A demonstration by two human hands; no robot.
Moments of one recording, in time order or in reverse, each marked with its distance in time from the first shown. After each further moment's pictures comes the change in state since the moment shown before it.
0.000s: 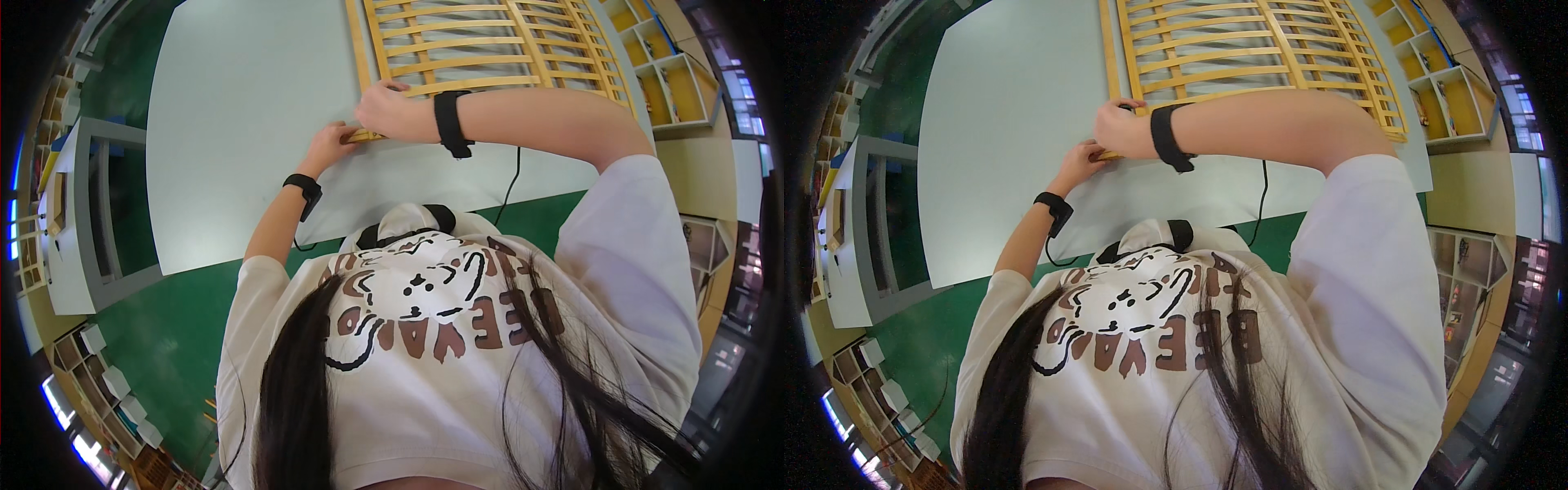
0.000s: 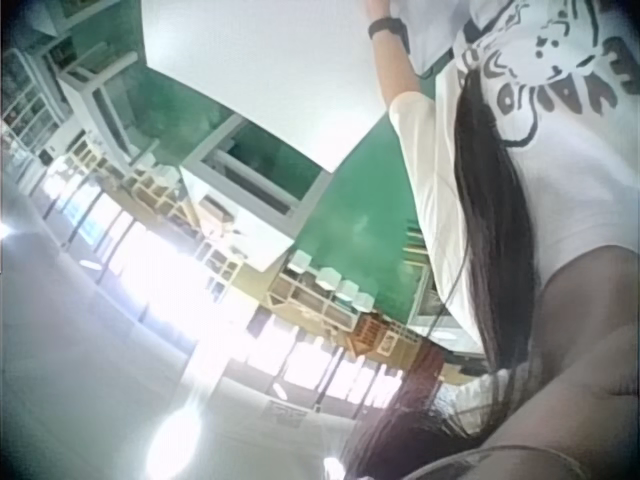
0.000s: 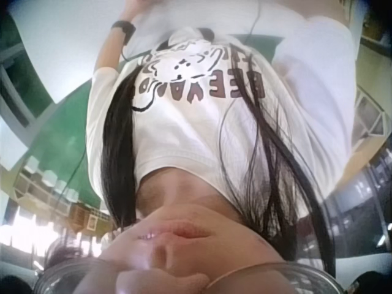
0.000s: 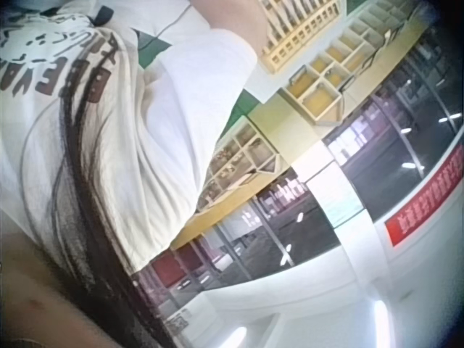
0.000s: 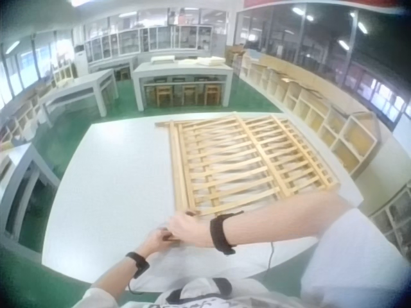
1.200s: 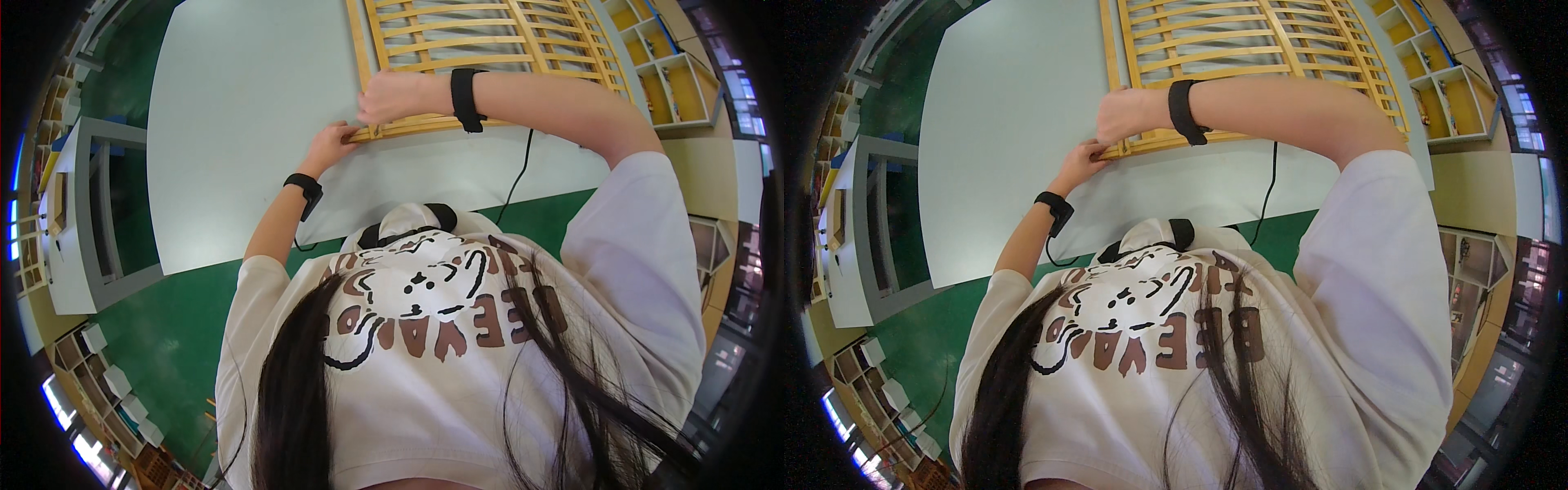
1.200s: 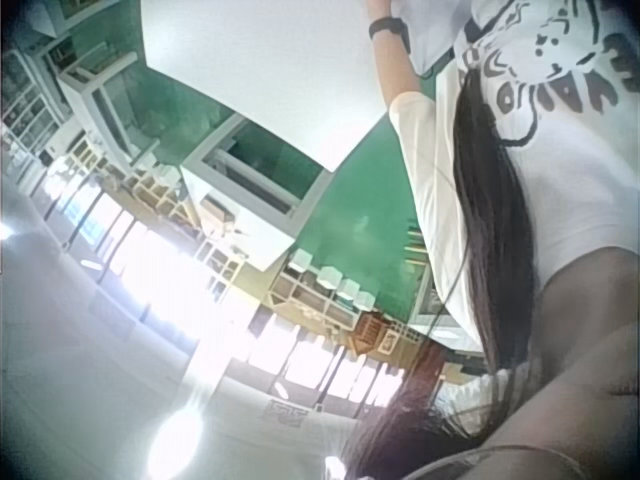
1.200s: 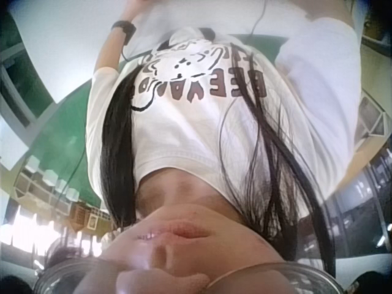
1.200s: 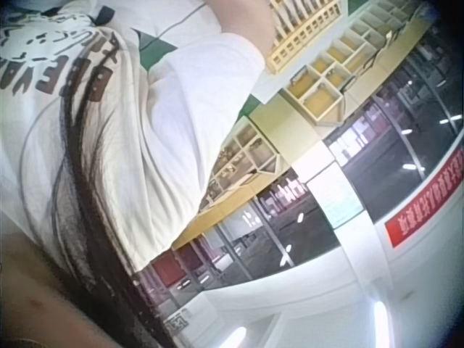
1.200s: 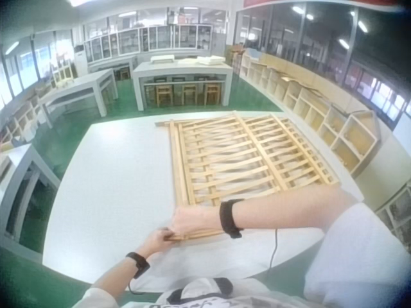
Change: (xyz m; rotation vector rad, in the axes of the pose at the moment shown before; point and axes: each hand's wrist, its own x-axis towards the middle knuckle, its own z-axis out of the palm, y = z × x) left_hand 0.001 -0.010 0.006 -0.057 -0.010 -0.020; right_hand -0.002 0.028 0.031 0.170 0.329 -0.331
